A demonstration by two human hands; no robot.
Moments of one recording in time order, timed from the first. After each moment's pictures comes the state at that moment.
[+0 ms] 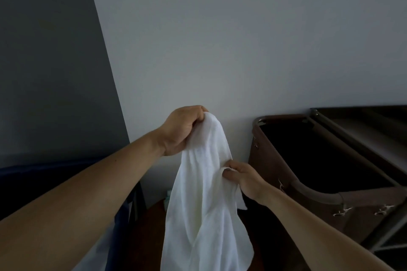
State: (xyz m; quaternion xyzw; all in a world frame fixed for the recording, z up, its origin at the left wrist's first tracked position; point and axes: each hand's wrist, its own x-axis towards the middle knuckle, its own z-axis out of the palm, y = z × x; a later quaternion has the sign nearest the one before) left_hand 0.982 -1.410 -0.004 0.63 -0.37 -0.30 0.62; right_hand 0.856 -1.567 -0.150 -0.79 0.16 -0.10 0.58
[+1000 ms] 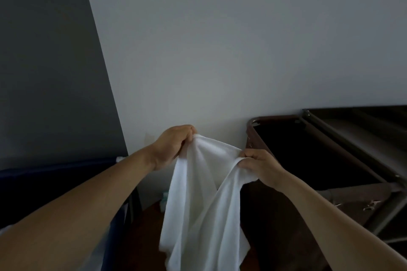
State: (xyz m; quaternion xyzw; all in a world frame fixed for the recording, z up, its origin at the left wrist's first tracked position) left_hand 0.988 -1.401 -0.041 0.66 -0.37 -0.28 0.59; right_hand 0.815 -1.585 -0.096 -0.83 0.19 -0.16 0.50
